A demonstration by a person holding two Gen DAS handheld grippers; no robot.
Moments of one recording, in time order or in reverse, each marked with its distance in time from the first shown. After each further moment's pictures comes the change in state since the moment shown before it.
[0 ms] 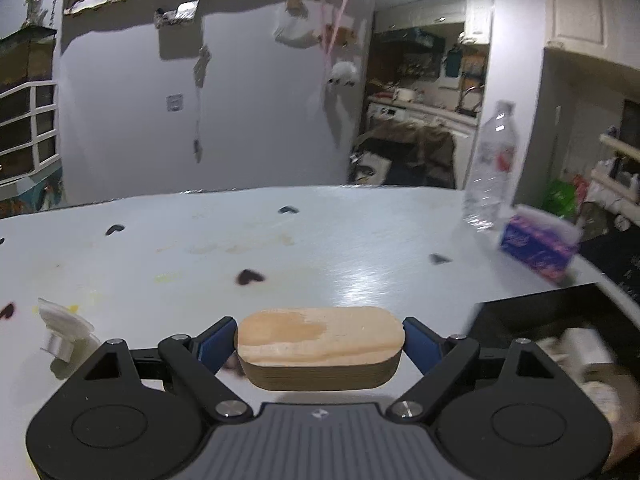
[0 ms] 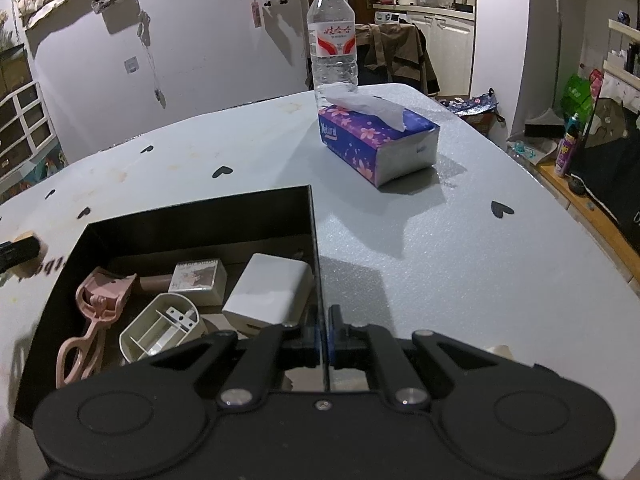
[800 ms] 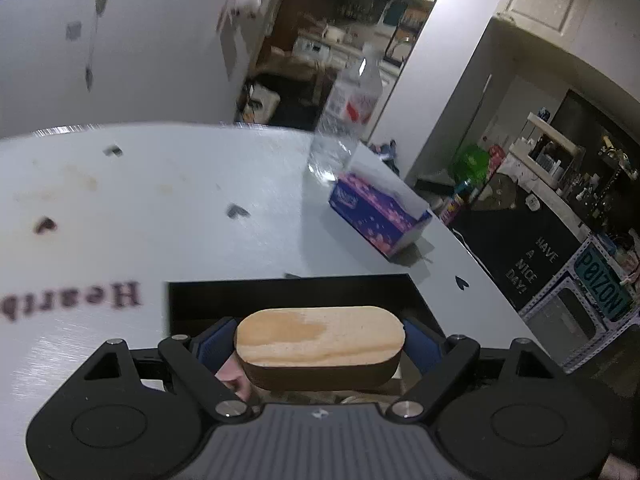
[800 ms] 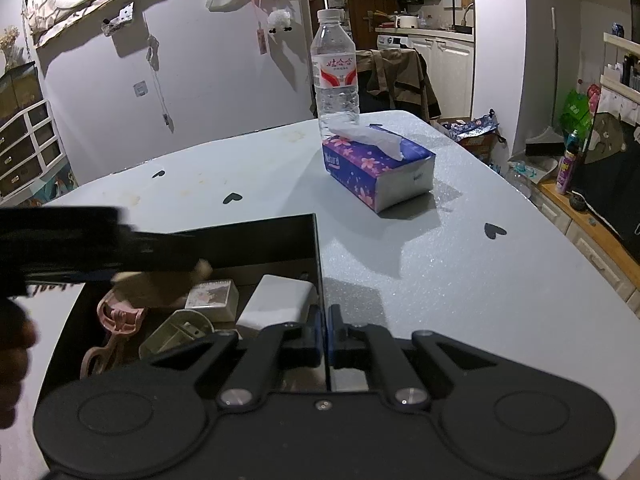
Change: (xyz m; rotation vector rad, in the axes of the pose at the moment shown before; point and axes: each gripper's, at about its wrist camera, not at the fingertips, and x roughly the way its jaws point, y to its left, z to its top) left arm 0.026 -0.143 0.029 -0.104 0.260 -0.289; right arm -0.022 -0.001 -0.001 -0.003 -0.078 0.016
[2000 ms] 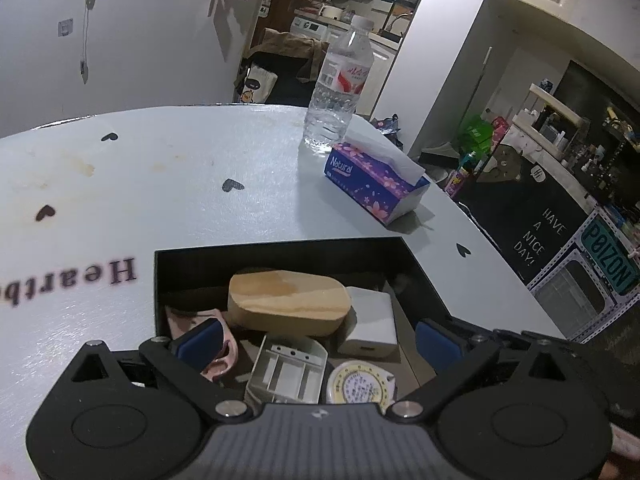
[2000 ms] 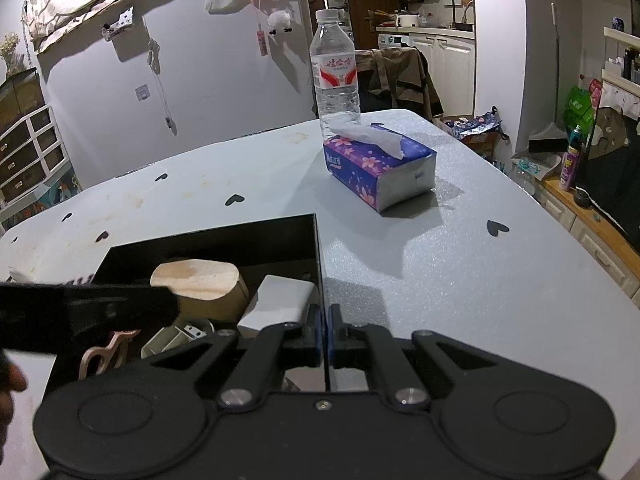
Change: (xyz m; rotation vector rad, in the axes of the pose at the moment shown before) left arm -0.012 -0.015 -0.015 0.052 0.048 0.042; right arm 0.000 -0.002 -0.001 0.016 -0.001 0.017
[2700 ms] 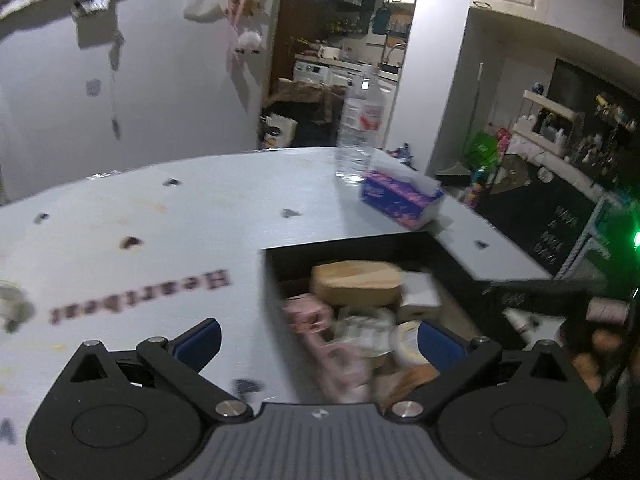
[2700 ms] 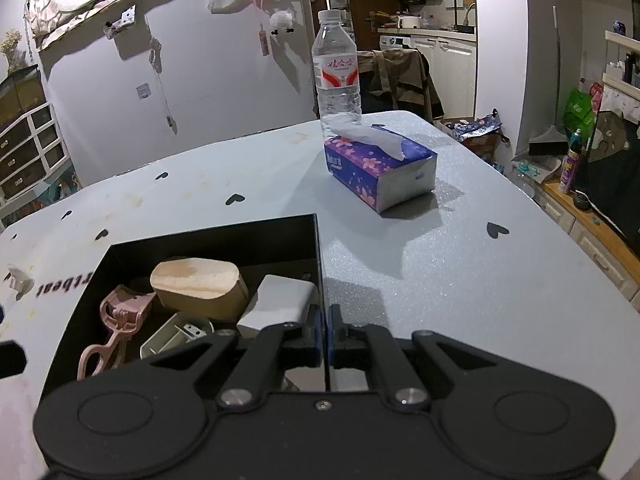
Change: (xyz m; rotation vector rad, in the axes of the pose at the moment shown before) left arm -0.083 0.038 -0.045 0.125 -0.139 0.112; right arm 0.000 0.000 -0.001 -0.012 -0.002 -0.001
